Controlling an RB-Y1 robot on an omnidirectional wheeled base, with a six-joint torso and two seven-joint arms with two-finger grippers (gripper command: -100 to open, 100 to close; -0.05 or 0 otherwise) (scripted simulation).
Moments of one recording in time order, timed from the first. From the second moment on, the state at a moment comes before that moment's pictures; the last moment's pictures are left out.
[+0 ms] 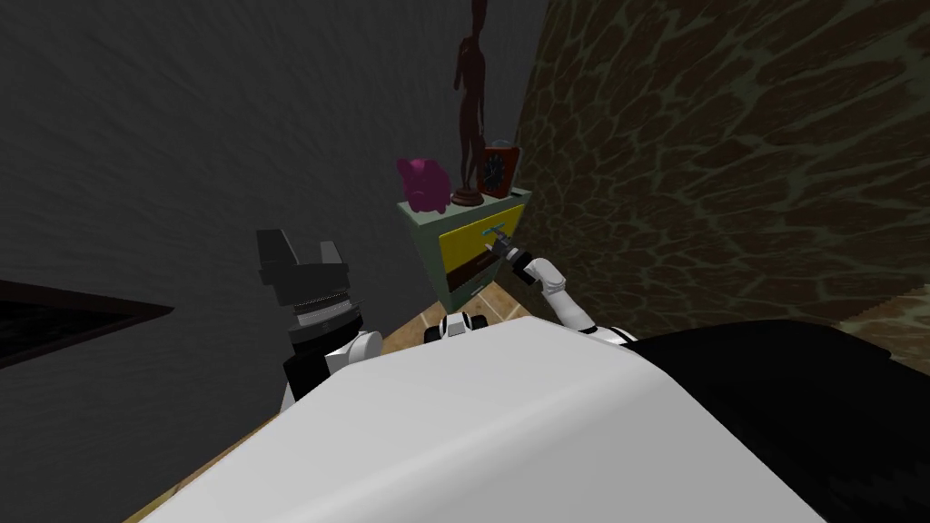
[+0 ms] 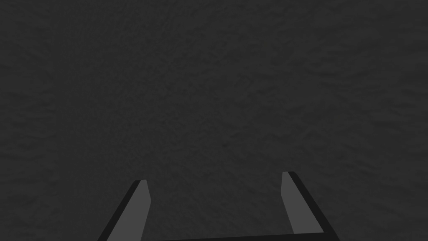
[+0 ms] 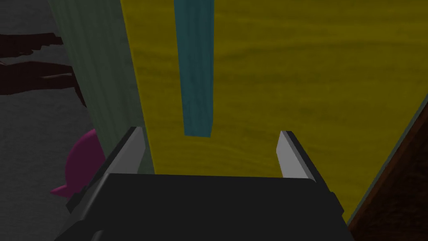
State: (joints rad) left arm 0.51 0.04 -0.03 -2.39 0.03 -0.46 -0.10; right arm 0.04 -0.58 -0.01 -1.82 1.19 -0.35 1.30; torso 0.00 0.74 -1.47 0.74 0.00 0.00
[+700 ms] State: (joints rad) left arm 0.51 0.04 -0.03 -2.39 0.03 -0.46 -0.10; right arm 0.05 -0.61 -0.02 -1.83 1.18 -0.37 1.28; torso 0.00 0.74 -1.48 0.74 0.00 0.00
